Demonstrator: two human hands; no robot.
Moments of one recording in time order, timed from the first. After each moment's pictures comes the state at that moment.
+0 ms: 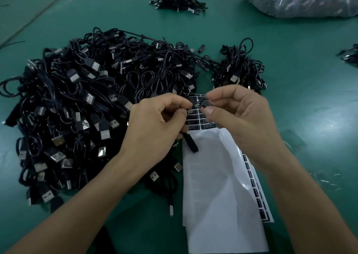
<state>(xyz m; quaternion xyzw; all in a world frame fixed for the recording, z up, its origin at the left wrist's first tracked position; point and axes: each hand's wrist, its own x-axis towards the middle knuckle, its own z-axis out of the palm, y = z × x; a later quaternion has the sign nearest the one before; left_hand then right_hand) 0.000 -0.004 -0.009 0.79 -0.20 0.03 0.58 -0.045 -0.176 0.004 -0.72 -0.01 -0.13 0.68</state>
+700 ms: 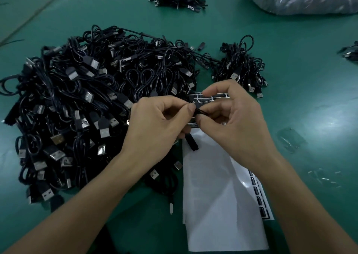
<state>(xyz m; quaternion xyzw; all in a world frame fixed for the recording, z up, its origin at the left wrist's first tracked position) -0.004 -0.006 -0.005 0.77 -0.20 0.01 0.60 -0.047 -0.169 -0.004 -0.82 -0.04 -0.15 0.54</state>
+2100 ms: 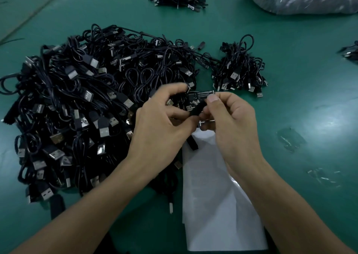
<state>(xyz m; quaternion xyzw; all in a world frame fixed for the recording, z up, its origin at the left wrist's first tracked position) -0.013 -0.012 -0.004 0.79 -0.19 0.00 0.59 -0.046 -0.144 -0.009 -0.69 0.11 -0.19 0.69</state>
